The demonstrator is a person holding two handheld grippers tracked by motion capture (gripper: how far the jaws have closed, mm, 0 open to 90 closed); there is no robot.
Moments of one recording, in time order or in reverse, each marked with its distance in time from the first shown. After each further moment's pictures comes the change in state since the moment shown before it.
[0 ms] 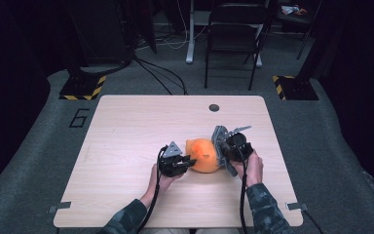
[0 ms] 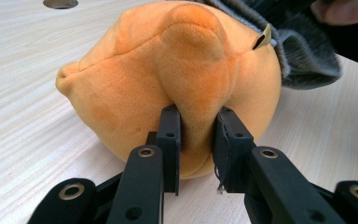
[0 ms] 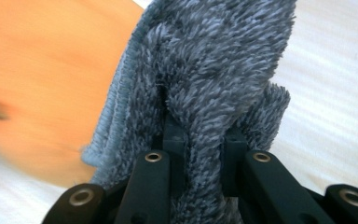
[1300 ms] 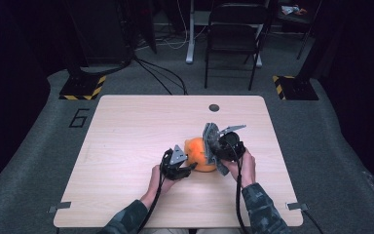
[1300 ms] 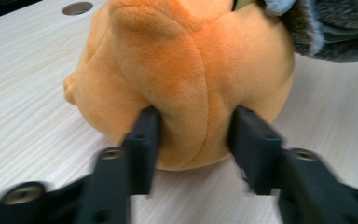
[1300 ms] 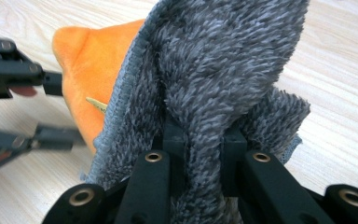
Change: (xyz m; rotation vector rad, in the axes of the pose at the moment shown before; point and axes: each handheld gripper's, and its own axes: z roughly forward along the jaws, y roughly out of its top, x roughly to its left) left arm -0.010 -0.006 0.006 0.045 0.127 0.162; right arm 0.028 0.013 -0.013 -0.098 0.116 -0.052
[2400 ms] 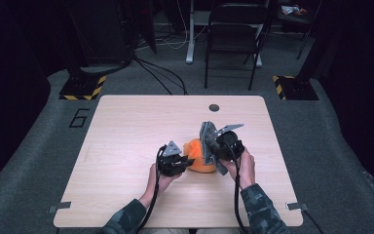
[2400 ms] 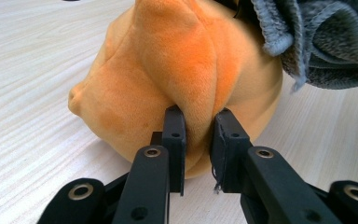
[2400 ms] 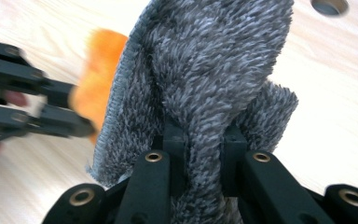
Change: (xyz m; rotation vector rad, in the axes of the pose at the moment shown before) left arm 0.012 0.008 -0.011 -0.010 -0.099 -0.174; right arm 0.009 0.006 -0.009 0.000 -0.037 -0.026
